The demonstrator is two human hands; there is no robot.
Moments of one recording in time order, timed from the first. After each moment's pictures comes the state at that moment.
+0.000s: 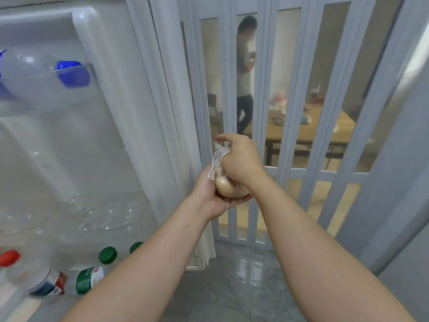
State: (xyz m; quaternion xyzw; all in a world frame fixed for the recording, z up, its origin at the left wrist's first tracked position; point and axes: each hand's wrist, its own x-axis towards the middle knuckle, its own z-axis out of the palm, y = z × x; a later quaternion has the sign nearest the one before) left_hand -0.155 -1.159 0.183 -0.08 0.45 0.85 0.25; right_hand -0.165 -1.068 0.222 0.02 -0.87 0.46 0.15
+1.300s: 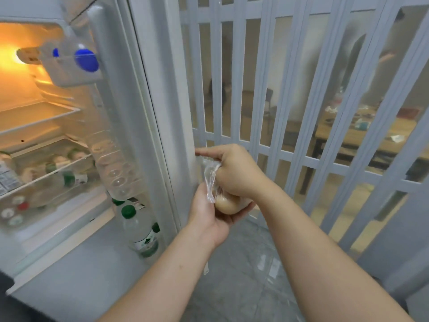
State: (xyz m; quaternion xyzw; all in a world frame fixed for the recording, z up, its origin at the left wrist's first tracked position) left_hand 0.106 -1.232 0.171 -0.13 0.36 0.92 0.03; right_hand 0.062 -1.157 0.231 0.29 -0.85 0.43 0.01
